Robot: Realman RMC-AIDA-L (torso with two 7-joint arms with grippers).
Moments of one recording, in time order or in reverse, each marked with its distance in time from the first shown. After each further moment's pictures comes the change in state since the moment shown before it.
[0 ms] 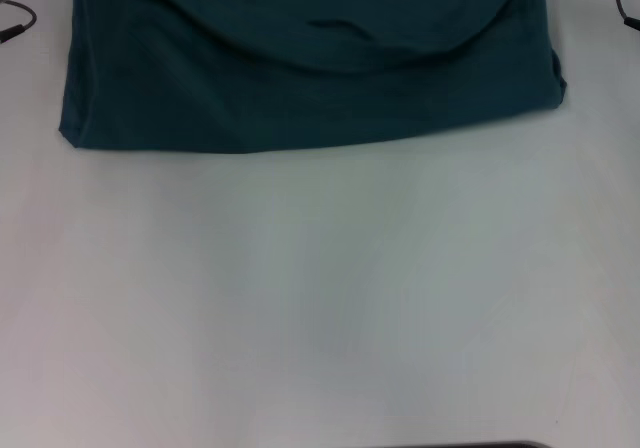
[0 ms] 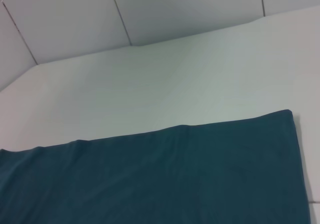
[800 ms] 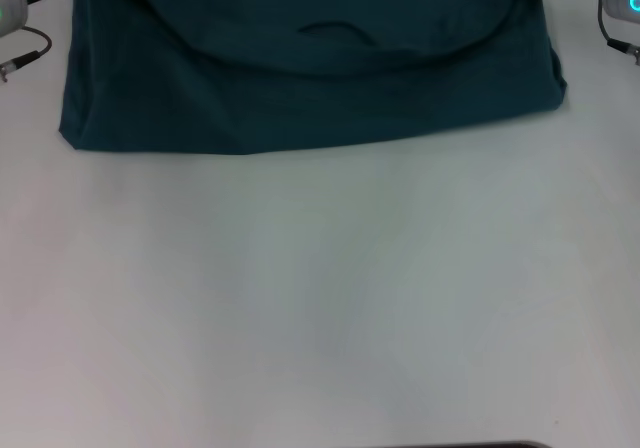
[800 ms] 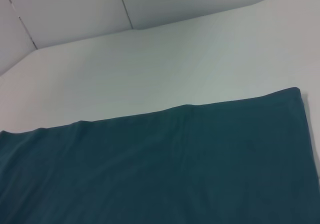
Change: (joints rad) left arm 0.028 -0.029 0.006 0.003 -0.020 0.010 0.029; right arm 0.000 0.018 -0.004 0.039 -0.001 0.029 -0.030
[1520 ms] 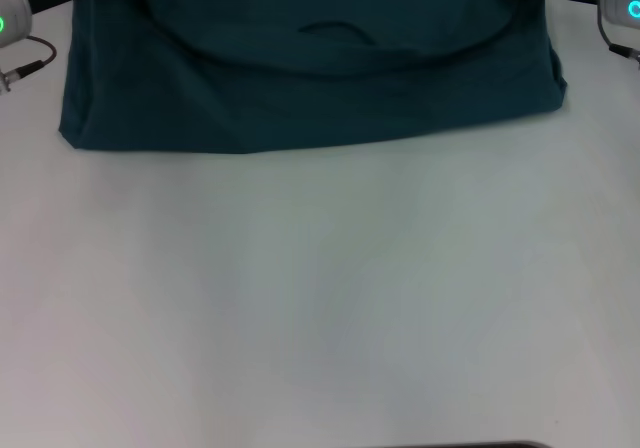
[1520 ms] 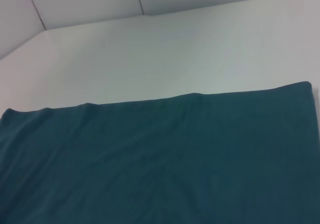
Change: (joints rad) left arm 0.024 -0.015 0.027 -0.033 0.001 0.028 -0.031; right arm -0.015 -0.001 -0.065 -0.021 -0.001 -0.011 -0.002
